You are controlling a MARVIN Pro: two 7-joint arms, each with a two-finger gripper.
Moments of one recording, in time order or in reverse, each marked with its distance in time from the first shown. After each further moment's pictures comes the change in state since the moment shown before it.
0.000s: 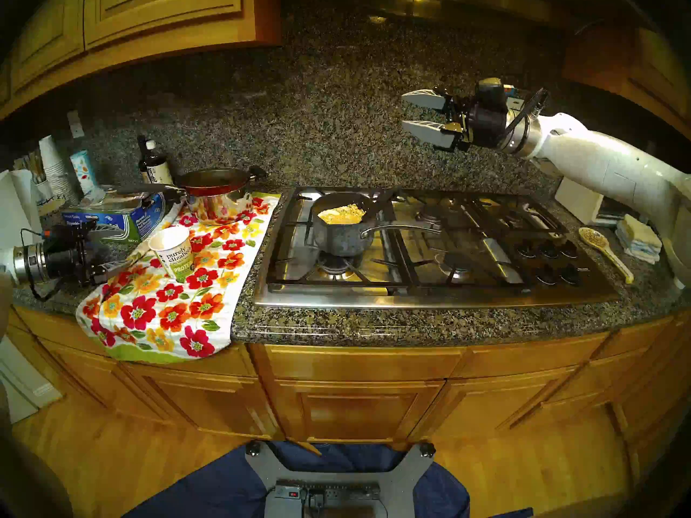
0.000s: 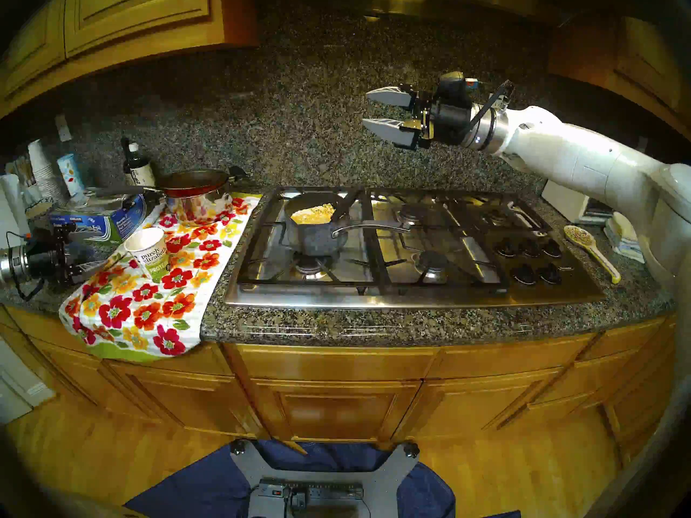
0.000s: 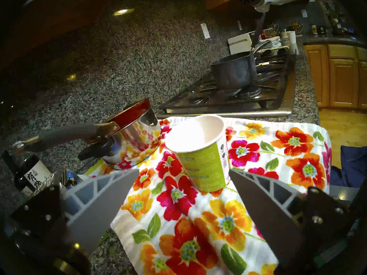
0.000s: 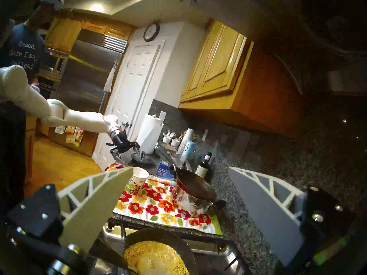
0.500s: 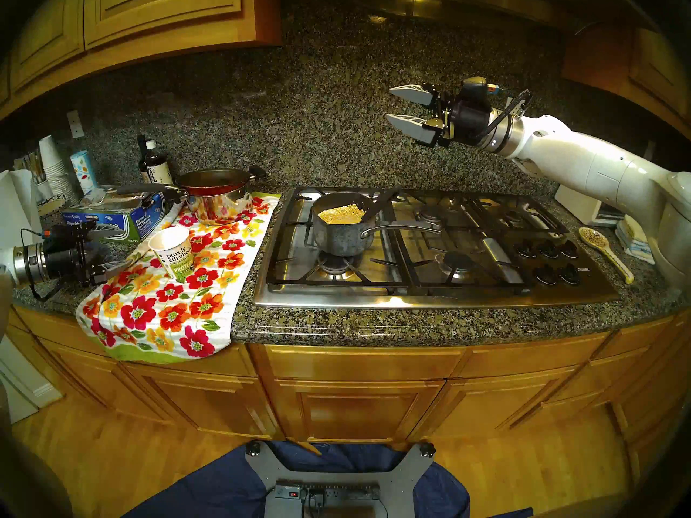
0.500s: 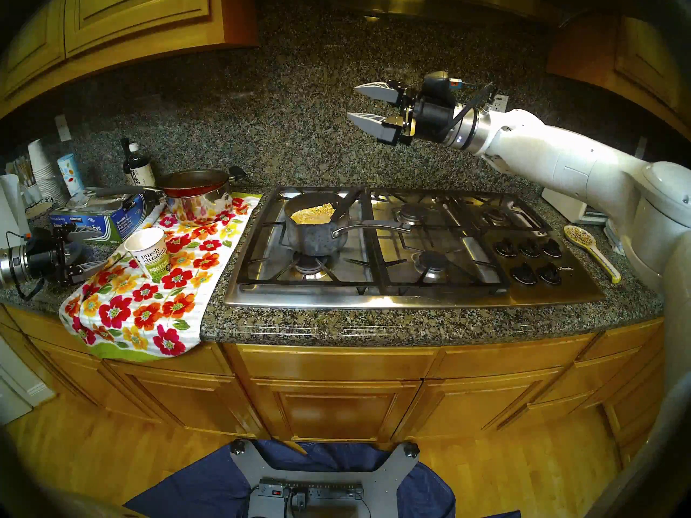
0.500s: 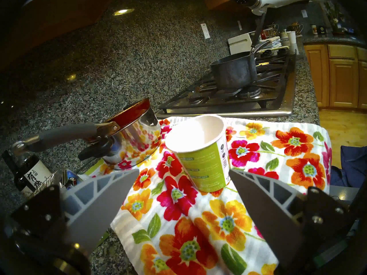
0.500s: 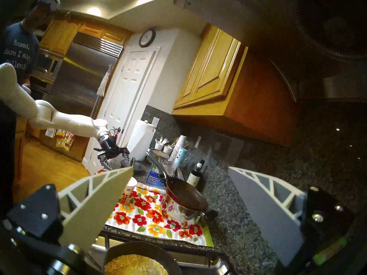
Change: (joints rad) left arm 0.000 0.000 0.000 0.000 0.000 0.000 0.000; right arm -0.035 -0.070 0.016 0.037 -0.025 -0.081 -0.080
